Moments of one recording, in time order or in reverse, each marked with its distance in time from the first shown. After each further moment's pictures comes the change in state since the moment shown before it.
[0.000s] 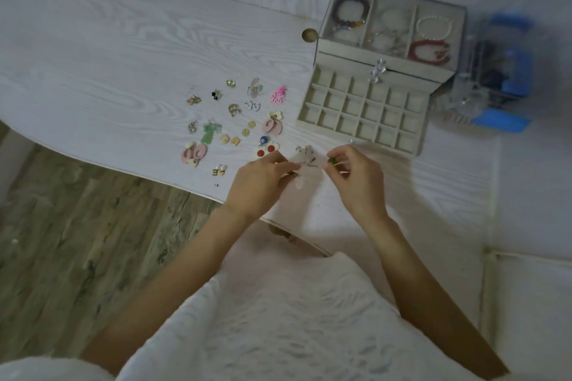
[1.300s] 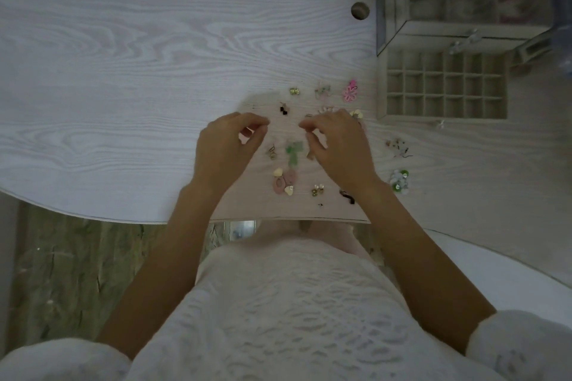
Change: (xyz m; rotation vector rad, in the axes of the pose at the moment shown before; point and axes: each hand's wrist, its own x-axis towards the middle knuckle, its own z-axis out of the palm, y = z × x) left_hand 0.045 -0.215 -0.126 -0.274 -0.011 -0.034; right_hand 0.074 -0.146 0.160 -0.298 0.090 -0.072
